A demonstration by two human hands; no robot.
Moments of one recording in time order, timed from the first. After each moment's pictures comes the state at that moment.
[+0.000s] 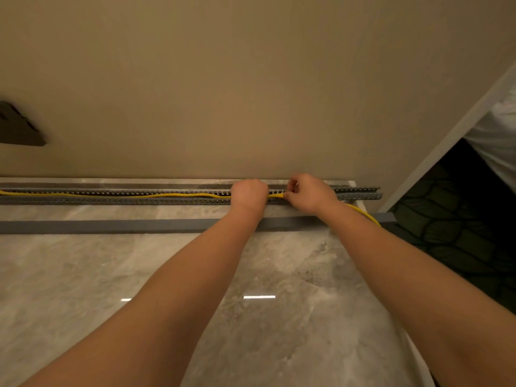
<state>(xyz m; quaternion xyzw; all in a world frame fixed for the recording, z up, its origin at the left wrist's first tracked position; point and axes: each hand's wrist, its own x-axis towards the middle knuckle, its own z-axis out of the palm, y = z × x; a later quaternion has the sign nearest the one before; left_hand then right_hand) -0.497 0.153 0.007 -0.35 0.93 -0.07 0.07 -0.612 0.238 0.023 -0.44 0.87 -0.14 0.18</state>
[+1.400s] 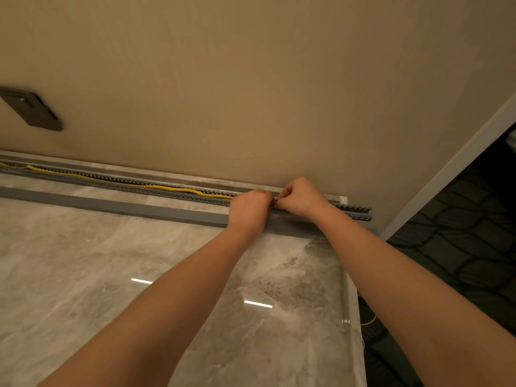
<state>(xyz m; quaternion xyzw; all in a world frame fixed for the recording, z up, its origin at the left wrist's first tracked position) -0.535 0.206 -0.001 -0.43 0.90 0.01 -0.06 -0.661 0.243 0.023 -0.47 0.81 -0.19 0.28</state>
